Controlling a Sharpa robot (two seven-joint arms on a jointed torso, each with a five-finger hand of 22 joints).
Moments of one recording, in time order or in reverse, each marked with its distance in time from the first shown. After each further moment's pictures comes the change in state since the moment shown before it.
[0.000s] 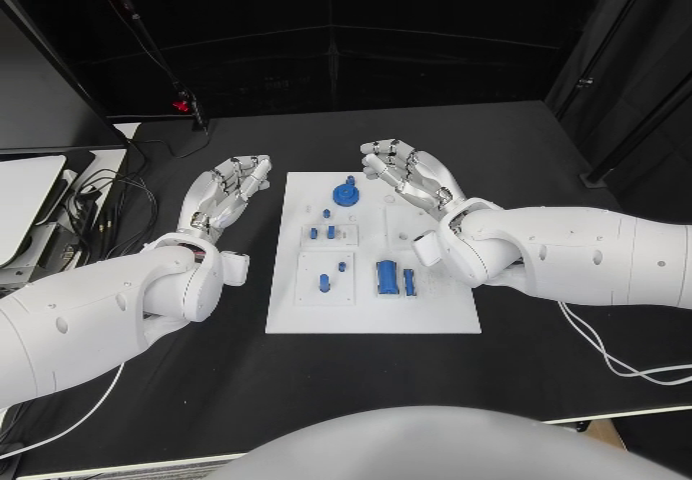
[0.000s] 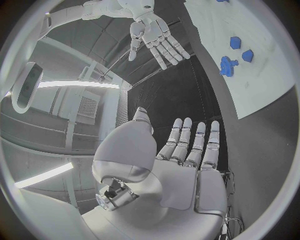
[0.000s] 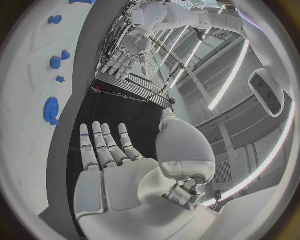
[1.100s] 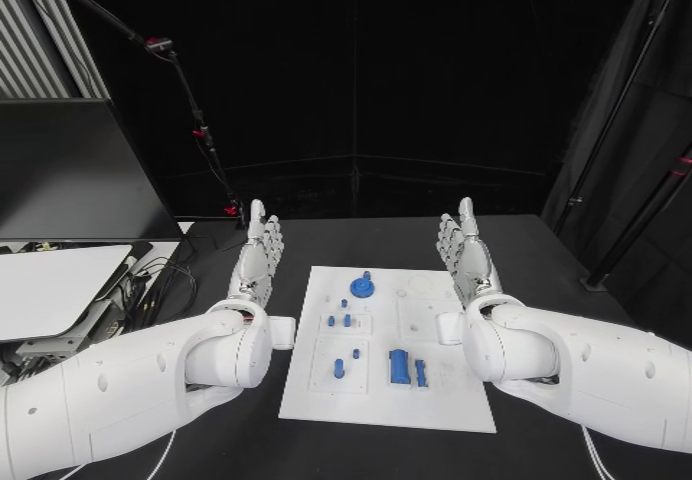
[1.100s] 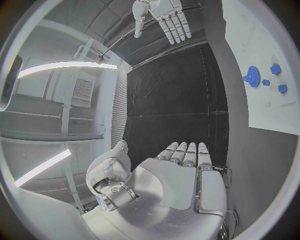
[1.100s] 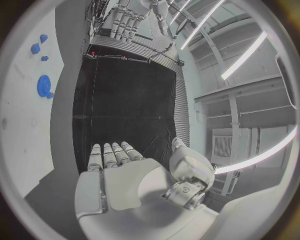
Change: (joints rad) left arm -0.158 -0.124 0.237 0.220 0.105 -0.226 -0.138; left_hand -1.163 -0.100 0.252 -0.289 -0.201 -0.363 -0.149 -0.563 -0.067 -0.391 -0.141 -0.551 -0.066 -0.146 -0.194 -0.791 -0.066 -0.085 -0.379 -0.271 -0.077 -0.460; right arm -0.122 0.087 0.183 0.034 0.273 -0.207 -0.094; right_hand -0.870 0.022 0.108 -0.293 -0.104 -0.143 -0.082 -0.683 -0.201 -0.244 -0.231 -0.371 -0.600 -0.246 -0.197 -0.474 -0.471 -0.070 -0.298 -0.258 -0.046 -0.612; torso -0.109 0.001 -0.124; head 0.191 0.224
